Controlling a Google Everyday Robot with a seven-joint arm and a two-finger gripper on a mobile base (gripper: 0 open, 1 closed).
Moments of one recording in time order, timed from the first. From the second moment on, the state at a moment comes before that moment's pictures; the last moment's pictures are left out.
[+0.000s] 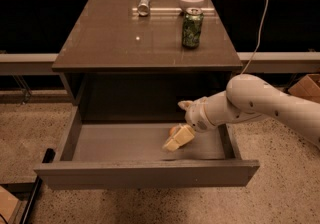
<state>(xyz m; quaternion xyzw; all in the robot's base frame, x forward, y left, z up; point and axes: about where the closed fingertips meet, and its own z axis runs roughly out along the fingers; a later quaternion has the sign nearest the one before) 0.548 -0.049 0.681 -0.52 0.75 0.25 0.31</state>
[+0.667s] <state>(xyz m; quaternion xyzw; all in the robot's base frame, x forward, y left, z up) 0.563 -0.071 0.636 -0.49 0.78 0.25 0.30</state>
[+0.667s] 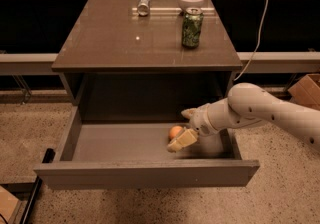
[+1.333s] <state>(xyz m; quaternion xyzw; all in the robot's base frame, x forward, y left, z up) 0.560 -0.079 0.620 -0.48 0.79 0.26 0.29</state>
